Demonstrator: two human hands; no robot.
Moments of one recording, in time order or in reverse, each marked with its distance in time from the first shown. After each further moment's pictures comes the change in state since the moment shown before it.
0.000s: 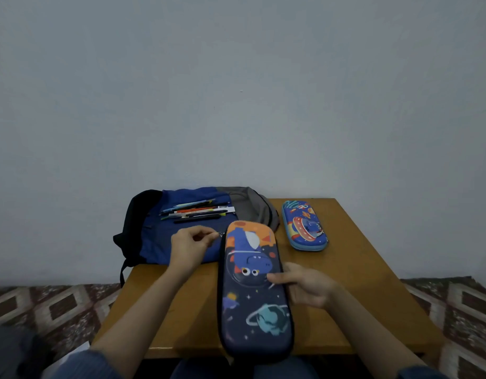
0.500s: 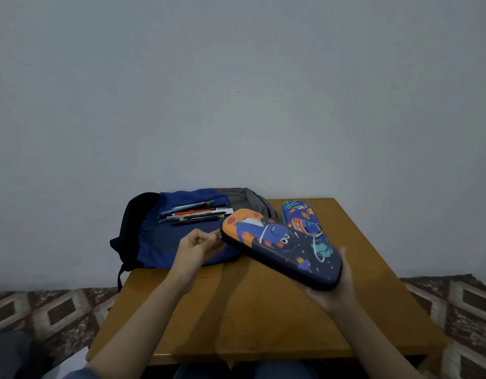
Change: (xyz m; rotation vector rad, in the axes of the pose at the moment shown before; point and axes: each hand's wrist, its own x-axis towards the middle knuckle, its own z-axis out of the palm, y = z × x) left_hand -0.010 0.005 0.007 -0.581 -0.159 -0.228; right_hand -0.012 0.019 -0.018 0.961 0.457 -0.447
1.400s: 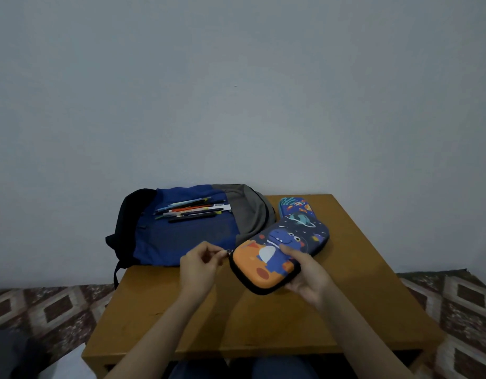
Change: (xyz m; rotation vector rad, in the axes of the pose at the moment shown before) left_hand -0.016 -0.027 0.015 0.573 0.176 0.203; right_hand 0.004 0.015 0.030 -0.480 0.168 0.098
